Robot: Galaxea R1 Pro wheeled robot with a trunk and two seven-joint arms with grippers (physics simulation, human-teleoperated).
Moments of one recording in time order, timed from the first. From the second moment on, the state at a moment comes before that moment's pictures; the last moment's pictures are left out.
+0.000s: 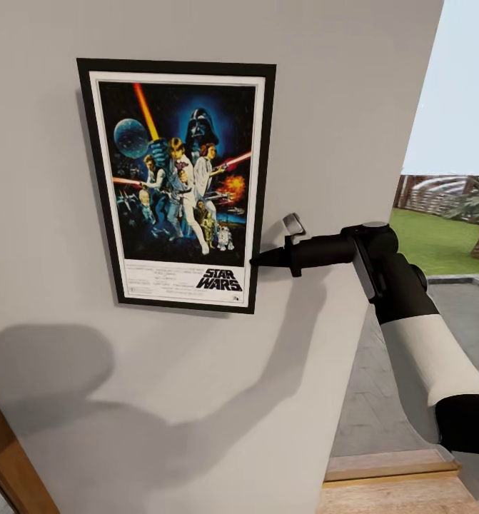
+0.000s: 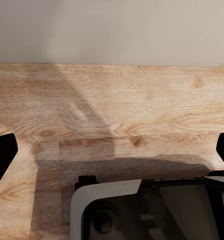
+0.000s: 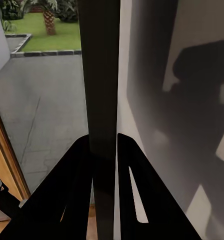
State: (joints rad) left arm 0.04 0.16 0.26 -0.53 -0.01 -0.06 -0.47; right arm -1.17 -0.10 0.15 -1.15 -0.01 0.73 1.50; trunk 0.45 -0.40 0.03
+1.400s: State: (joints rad) left arm 0.04 0.16 0.26 -0.53 -0.01 -0.06 -0.47; right arm -1.17 -0.10 0.15 -1.15 -0.01 0.73 1.50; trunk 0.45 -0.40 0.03
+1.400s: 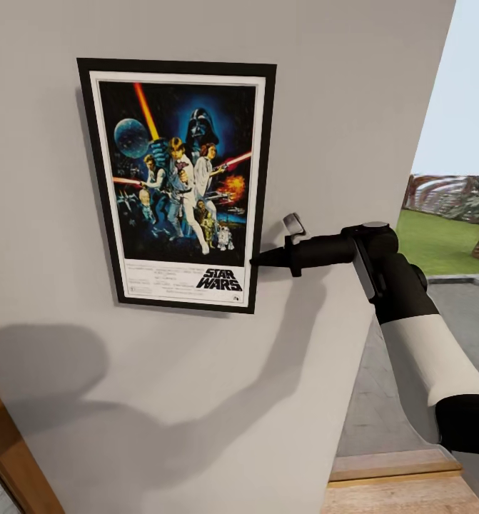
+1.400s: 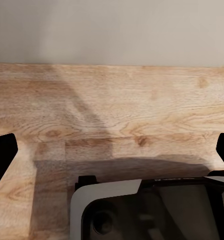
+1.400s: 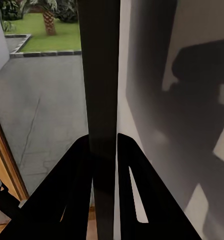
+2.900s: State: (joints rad) left arm 0.04 0.17 0.26 -0.53 -0.01 -0.06 -0.47; right arm -1.16 -0.10 0.15 -1.15 -0.02 0.73 1.50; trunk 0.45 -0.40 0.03
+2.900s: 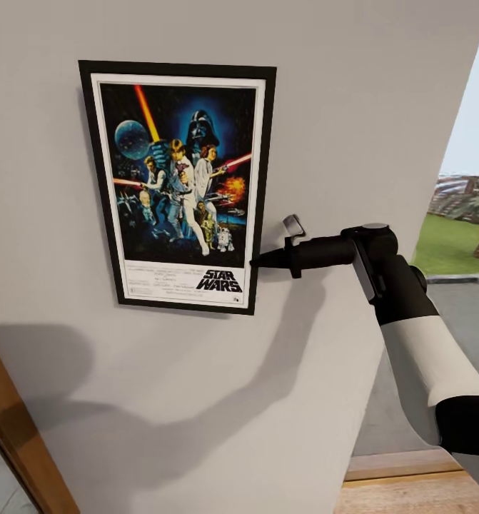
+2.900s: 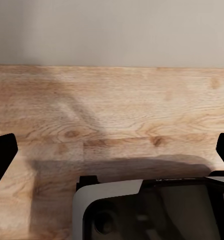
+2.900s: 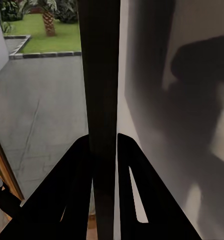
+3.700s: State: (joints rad) left arm 0.04 0.17 0.26 -0.53 -0.01 -0.06 -0.47; right arm -1.16 -0.10 0.15 -1.15 -0.02 0.73 1.50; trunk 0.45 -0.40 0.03
